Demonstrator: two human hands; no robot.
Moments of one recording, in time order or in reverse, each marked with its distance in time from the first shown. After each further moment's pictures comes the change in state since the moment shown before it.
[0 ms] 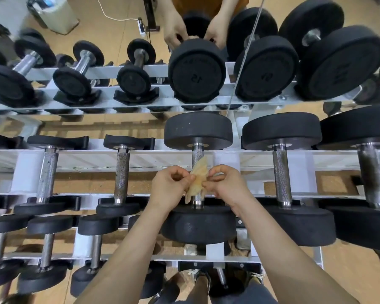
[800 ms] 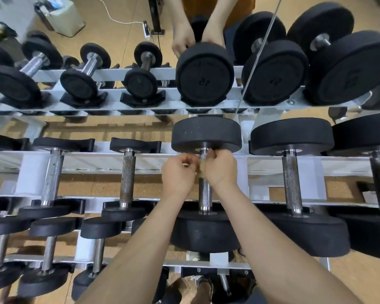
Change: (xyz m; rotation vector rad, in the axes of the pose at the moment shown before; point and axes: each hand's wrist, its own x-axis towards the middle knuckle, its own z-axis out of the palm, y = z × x) left_hand 0.038 0.015 0.013 0.152 0.187 0.126; right_hand 0.030 -0.041 0.044 -0.431 0.375 -0.214
